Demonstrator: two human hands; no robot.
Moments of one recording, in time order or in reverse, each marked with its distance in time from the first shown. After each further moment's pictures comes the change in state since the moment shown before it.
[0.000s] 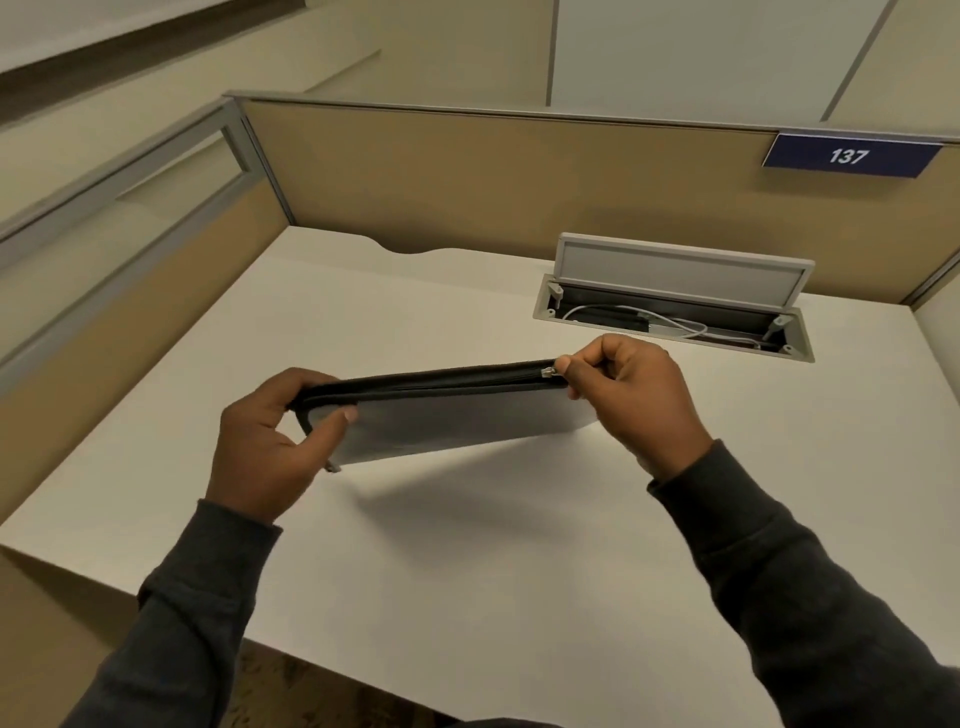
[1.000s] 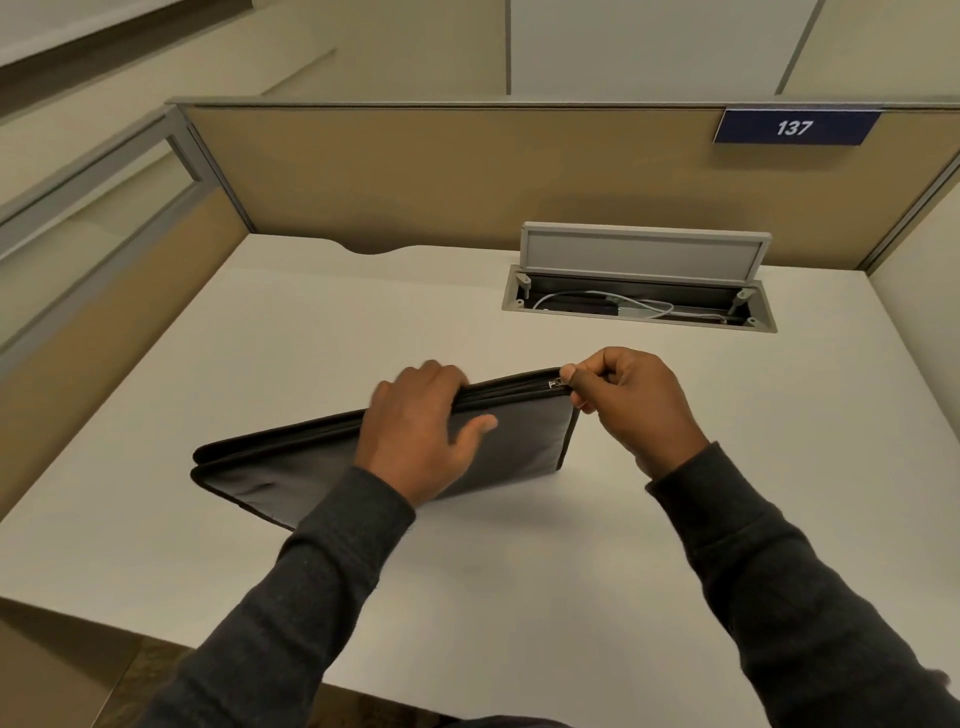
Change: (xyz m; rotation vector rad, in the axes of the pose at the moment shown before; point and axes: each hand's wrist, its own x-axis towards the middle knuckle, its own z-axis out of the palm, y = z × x) left_hand 0.010 0.044 0.118 0.525 -0.266 0.241; right_hand -0.006 0.041 -0.020 0.040 0.047 0.148
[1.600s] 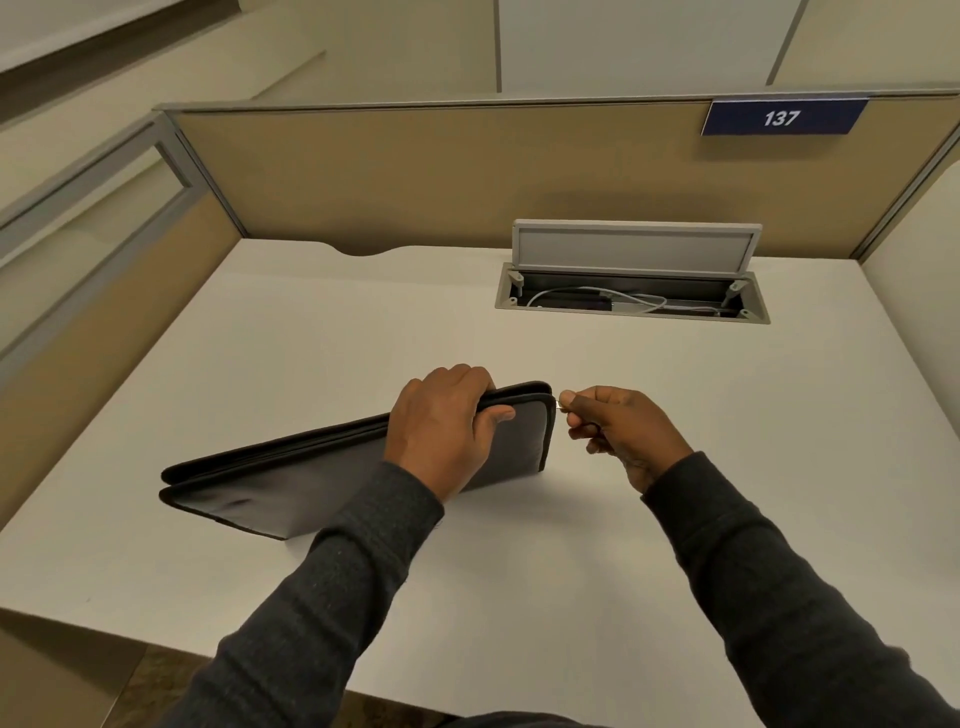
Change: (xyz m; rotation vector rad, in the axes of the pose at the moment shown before) left_hand 0.009 0.023 0.015 -0.087 0.027 0.051; right_hand 0.003 0.043 0.001 0.325 -0.222 0.303
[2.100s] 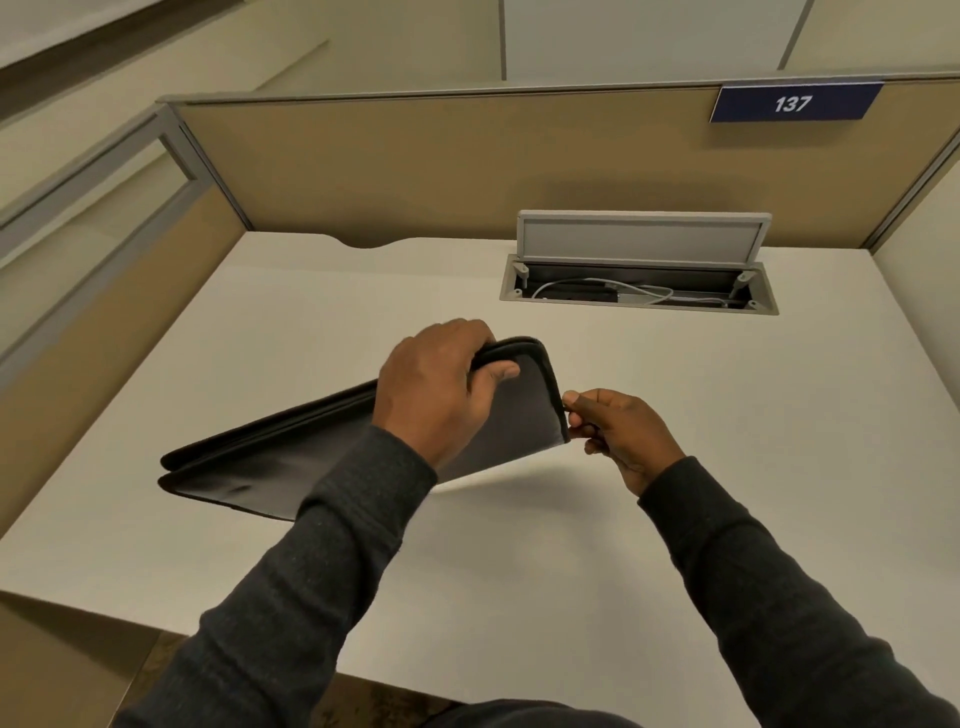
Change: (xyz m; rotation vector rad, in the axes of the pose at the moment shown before) left_hand 0.022 0.011 -0.037 -0.088 0.045 0.019; right_hand 0.003 0.018 0.005 0.043 0.001 -0.011
